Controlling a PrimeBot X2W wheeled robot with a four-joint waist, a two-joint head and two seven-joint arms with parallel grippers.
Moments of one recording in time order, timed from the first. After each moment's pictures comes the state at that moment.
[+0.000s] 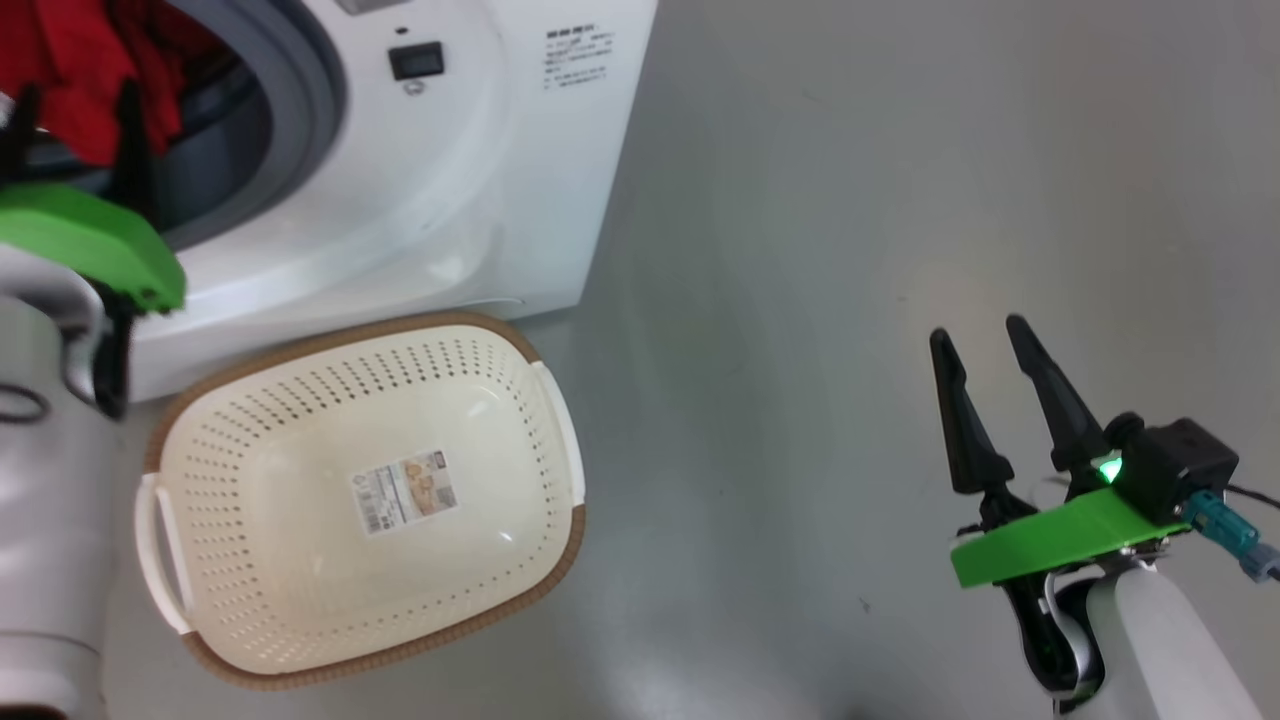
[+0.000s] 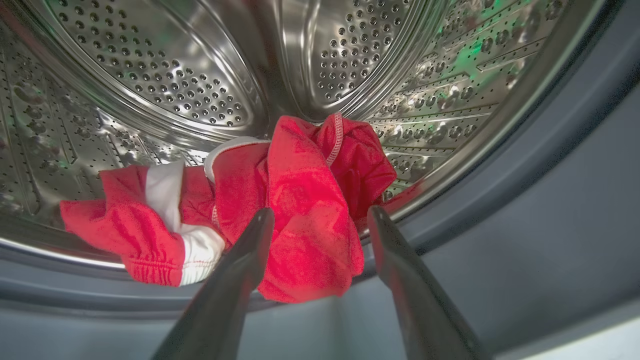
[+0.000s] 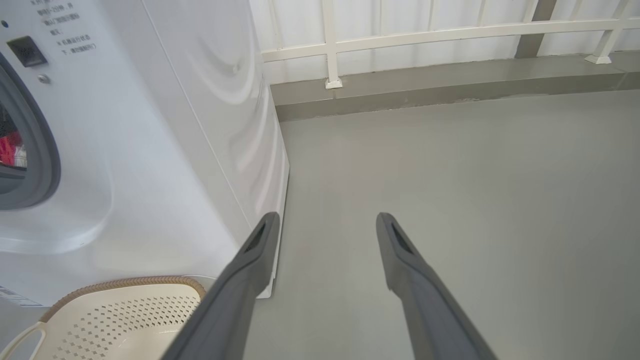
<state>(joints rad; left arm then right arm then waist) -1.05 0.22 0.00 1.07 -0.20 -0.13 -0.25 -0.23 -0.05 0.04 0.23 0.33 0.12 -0.26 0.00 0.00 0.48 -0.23</state>
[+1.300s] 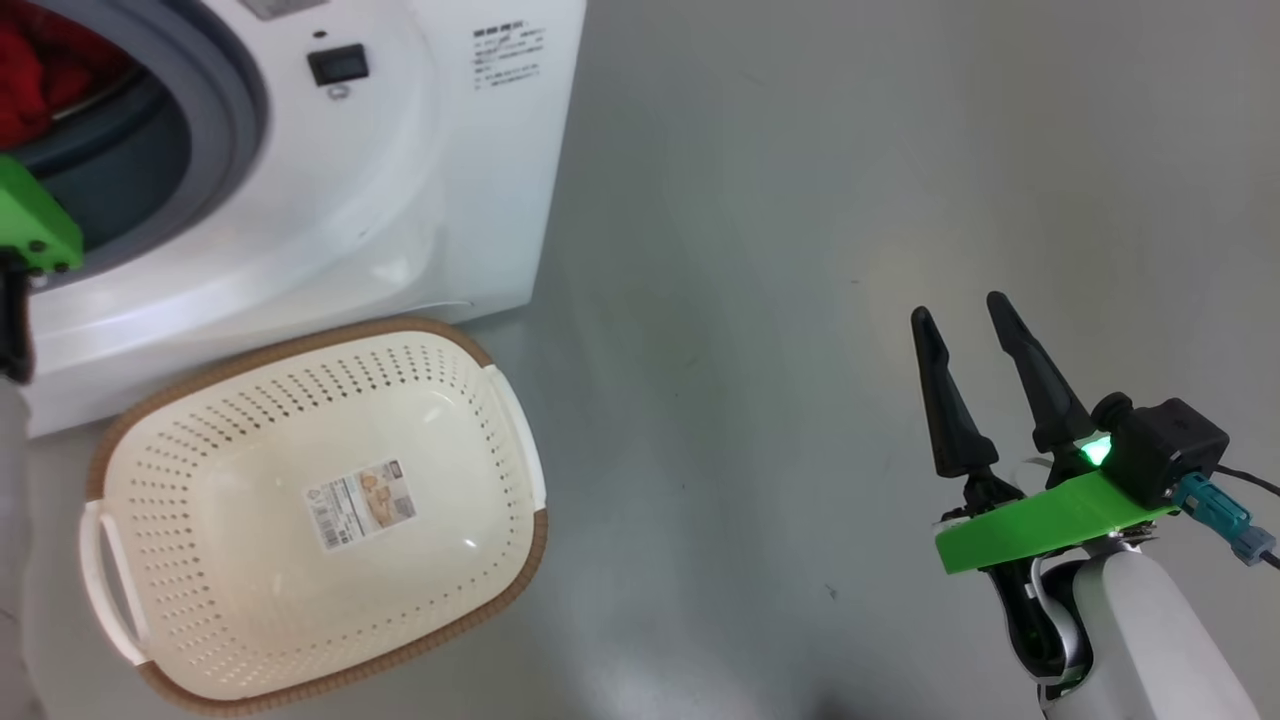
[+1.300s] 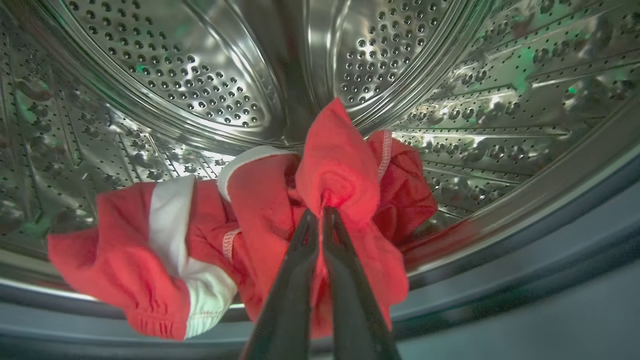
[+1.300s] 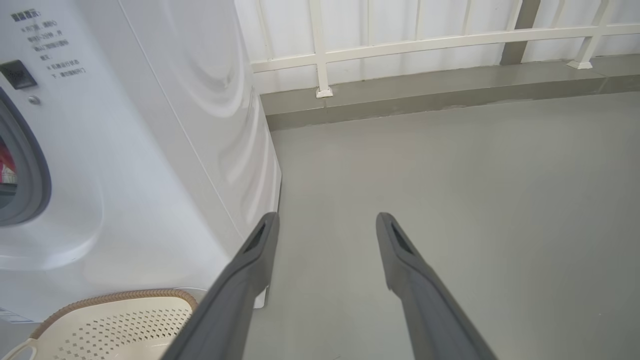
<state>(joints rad) -1.20 0.31 -0.01 1.23 -0.25 -0.11 -0.25 -0.27 -0.05 0.08 0.22 0.38 0.12 -0.26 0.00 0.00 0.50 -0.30</state>
